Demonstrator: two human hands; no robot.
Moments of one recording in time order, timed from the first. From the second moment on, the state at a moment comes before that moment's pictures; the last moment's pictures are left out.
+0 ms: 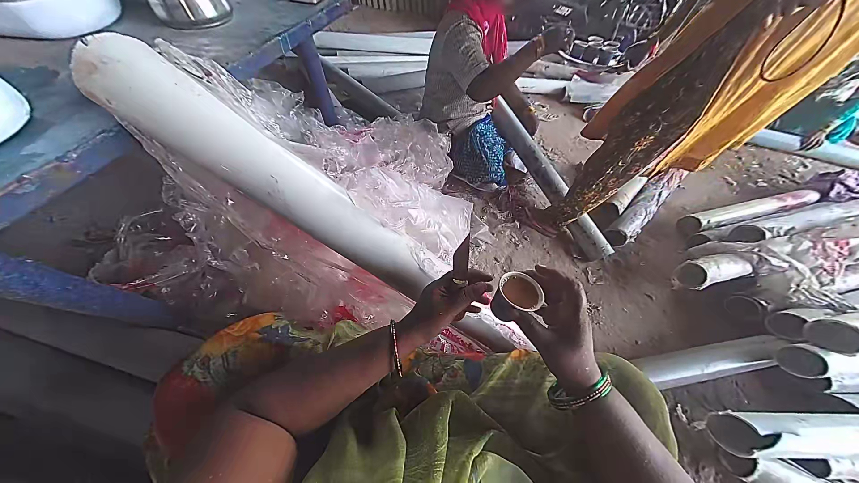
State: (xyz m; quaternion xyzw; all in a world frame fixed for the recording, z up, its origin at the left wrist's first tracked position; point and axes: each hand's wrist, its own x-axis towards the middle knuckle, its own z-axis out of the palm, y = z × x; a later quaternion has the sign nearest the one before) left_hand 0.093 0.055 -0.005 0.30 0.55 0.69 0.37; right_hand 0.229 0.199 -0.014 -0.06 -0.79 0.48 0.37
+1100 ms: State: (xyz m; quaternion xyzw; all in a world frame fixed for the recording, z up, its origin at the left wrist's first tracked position) left_hand 0.103 0.059 -0.035 0.20 0.32 0.69 0.62; right_hand 0.231 0.190 -0.016 -0.01 -0.81 0.46 0.36
